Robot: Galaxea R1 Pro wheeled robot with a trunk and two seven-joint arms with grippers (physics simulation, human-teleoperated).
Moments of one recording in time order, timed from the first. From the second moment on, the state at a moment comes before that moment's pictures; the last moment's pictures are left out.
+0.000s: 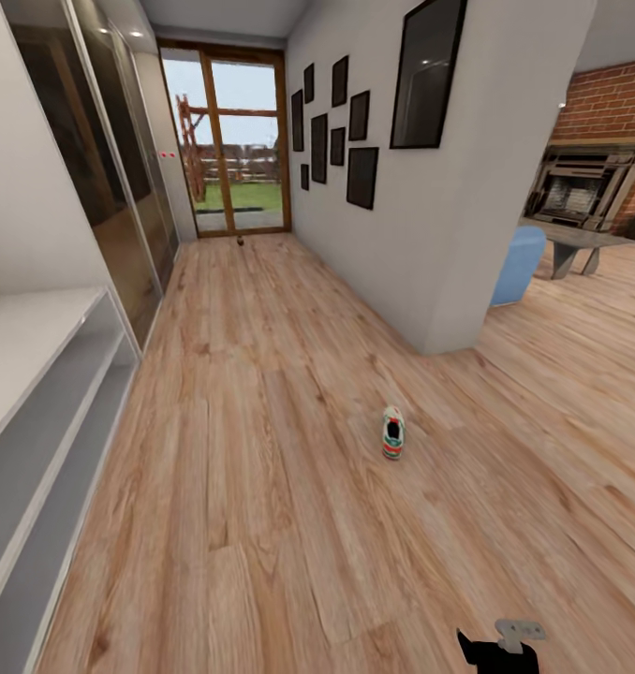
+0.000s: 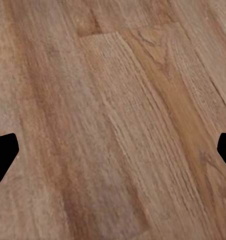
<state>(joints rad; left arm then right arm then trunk) -0.11 0.24 0.27 -0.41 0.10 -0.38 -0.57 -0.43 -0.19 0.08 -0.09 -0.23 -0.32 0.21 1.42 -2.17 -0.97</state>
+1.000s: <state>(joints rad) -0.11 0.24 0.27 -0.41 0.10 -0.39 -0.57 -0.43 -0.19 0.08 -0.09 -0.23 -0.32 0.21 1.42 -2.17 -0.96</state>
